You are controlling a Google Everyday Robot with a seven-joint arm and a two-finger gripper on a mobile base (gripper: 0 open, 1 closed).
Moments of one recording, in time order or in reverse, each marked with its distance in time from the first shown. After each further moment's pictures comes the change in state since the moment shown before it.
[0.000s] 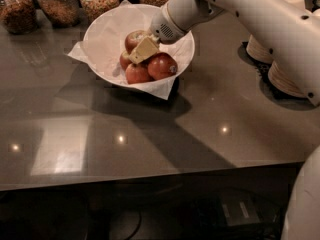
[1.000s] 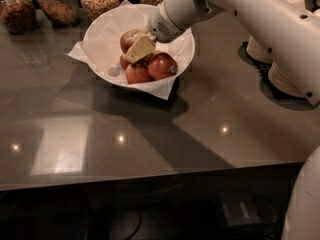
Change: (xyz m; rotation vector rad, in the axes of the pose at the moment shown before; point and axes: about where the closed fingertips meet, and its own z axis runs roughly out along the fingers) arm -0.011 0.003 -0.002 -0.004 -0.026 -0.017
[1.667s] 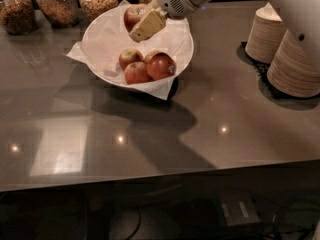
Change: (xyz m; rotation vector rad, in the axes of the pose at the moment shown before) arm -0.039 -0.005 -0.061 0.080 -0.084 -0.081
